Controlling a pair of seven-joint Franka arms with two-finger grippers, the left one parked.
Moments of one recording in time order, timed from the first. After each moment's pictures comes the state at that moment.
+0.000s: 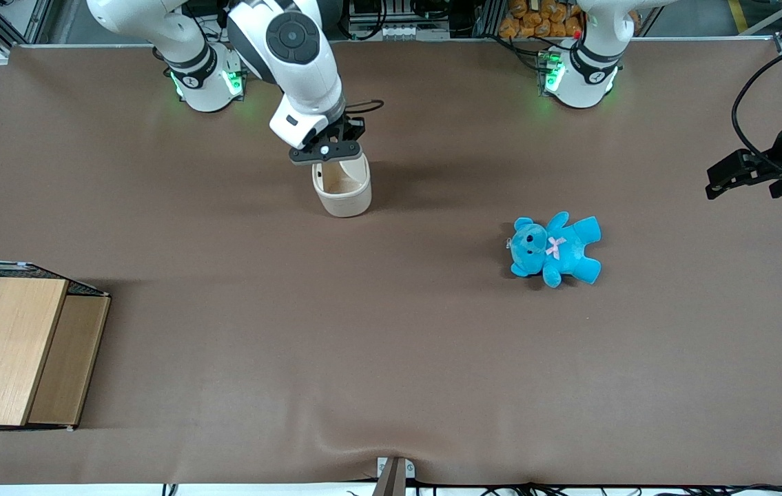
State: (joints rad) arm 0.74 0.07 0.06 -1.93 0.16 1.90 0.66
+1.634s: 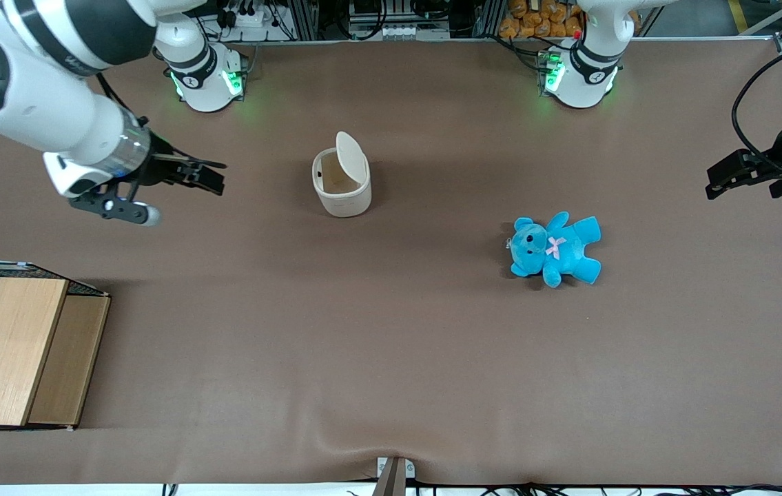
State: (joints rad) arm 0.19 0.07 0.08 -1.64 0.17 1.58 0.51
